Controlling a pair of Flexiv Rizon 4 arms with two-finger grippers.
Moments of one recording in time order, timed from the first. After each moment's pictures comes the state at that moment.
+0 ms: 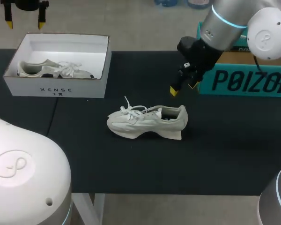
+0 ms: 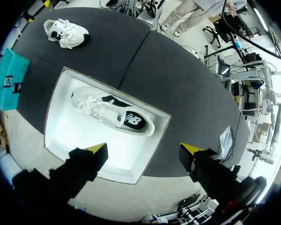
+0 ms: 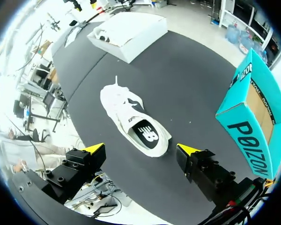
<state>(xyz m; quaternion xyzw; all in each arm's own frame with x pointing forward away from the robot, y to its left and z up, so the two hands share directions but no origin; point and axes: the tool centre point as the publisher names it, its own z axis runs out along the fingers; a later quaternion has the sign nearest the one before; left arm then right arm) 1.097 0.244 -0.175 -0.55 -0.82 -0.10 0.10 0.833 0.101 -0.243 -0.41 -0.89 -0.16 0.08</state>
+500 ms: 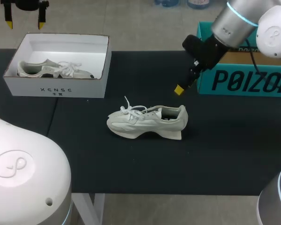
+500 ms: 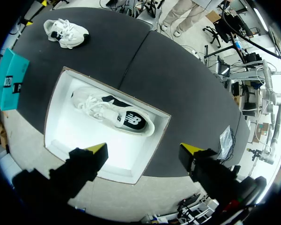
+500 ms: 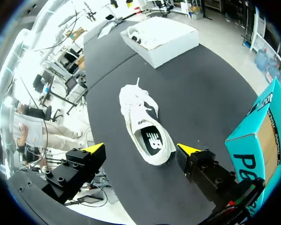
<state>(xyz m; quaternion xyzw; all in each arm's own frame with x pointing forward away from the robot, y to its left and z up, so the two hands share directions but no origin) 1.097 0.244 -0.175 -0.55 -0.82 -0.10 0.10 0.844 0.097 -0.243 -0.28 -0.93 -0.23 0.12</state>
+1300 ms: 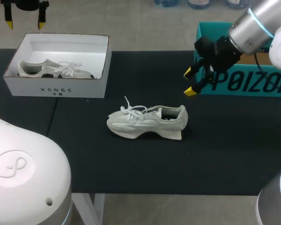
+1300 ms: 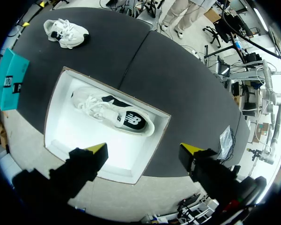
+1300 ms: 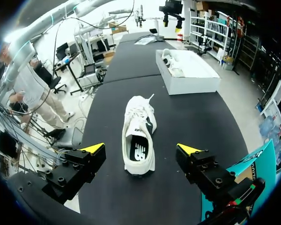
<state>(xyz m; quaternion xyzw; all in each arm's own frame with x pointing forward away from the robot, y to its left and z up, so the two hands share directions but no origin) 1.097 0.244 -0.175 -0.55 -0.82 -0.10 0.10 0.863 0.080 -0.244 -0.08 -0.94 -0.34 0.02</state>
